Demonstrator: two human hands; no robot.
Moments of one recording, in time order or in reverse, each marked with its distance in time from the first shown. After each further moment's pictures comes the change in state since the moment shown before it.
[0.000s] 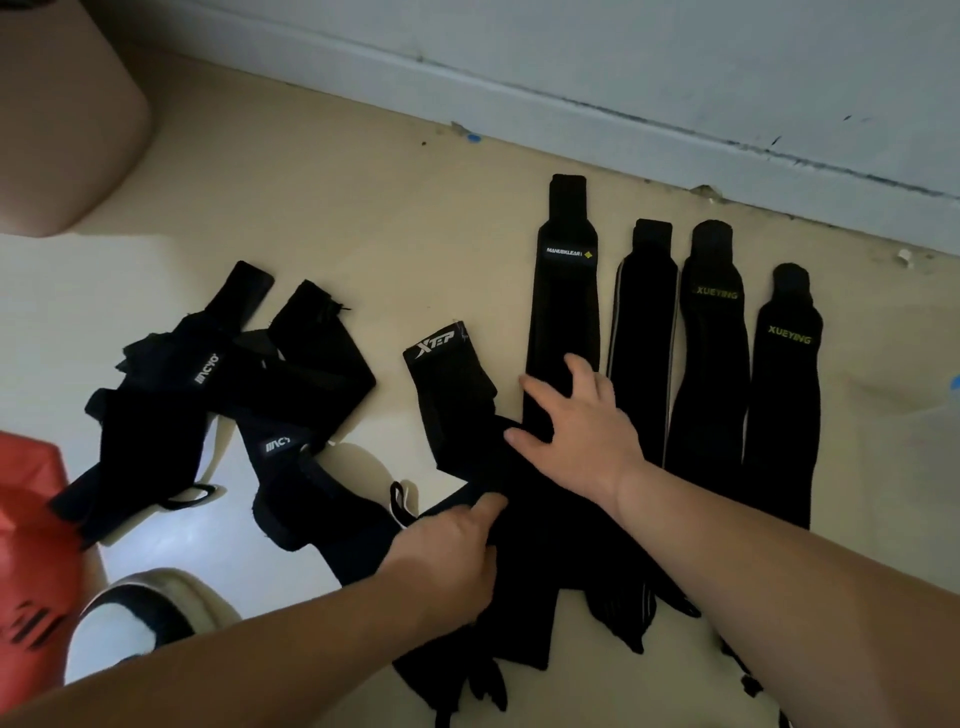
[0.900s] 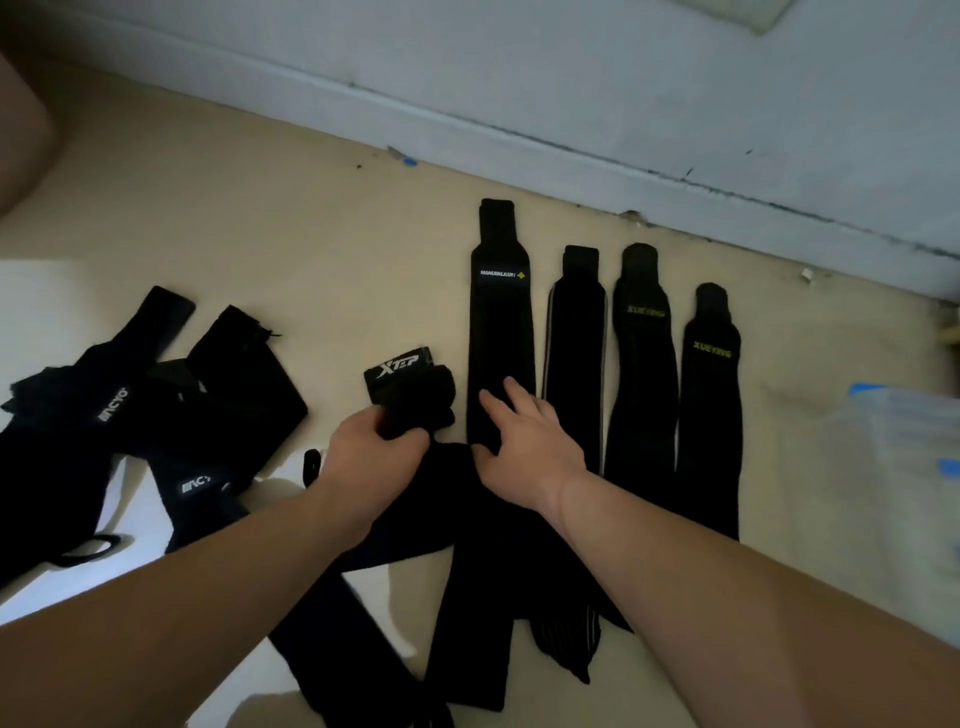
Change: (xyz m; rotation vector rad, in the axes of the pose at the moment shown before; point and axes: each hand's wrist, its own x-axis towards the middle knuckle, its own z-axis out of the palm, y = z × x) left_hand 0.054 0.021 -0.066 -0.870 0.438 -0.270; right_hand 0.004 0.006 -0.009 0.115 -0.091 0.061
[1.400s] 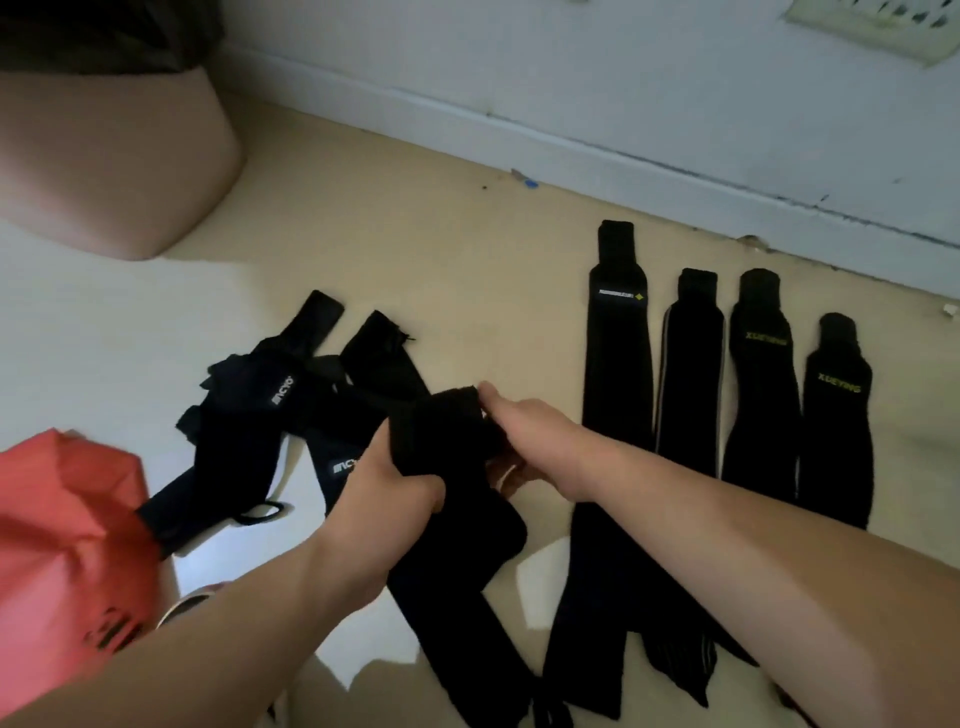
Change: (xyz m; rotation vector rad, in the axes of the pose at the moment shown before) left_hand -0.051 -0.020 -0.114 -0.220 -0.096 0.006; right_hand 0.018 -0.124 0.004 0.802 -0.358 0.123
